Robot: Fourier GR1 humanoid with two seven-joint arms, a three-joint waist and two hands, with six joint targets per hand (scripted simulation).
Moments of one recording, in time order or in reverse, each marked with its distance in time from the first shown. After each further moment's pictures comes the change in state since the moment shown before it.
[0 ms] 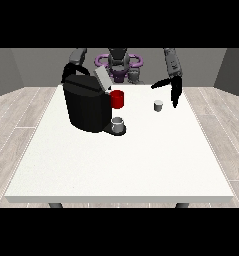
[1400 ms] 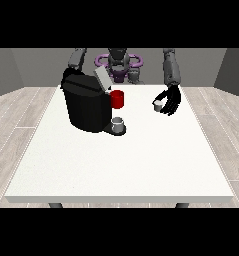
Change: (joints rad) left arm -0.143 0.017 -0.067 0.347 -0.339 0.242 -0.157; right arm -0.039 -0.005 0.003 0.103 0.002 -0.020 -0.029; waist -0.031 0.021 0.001
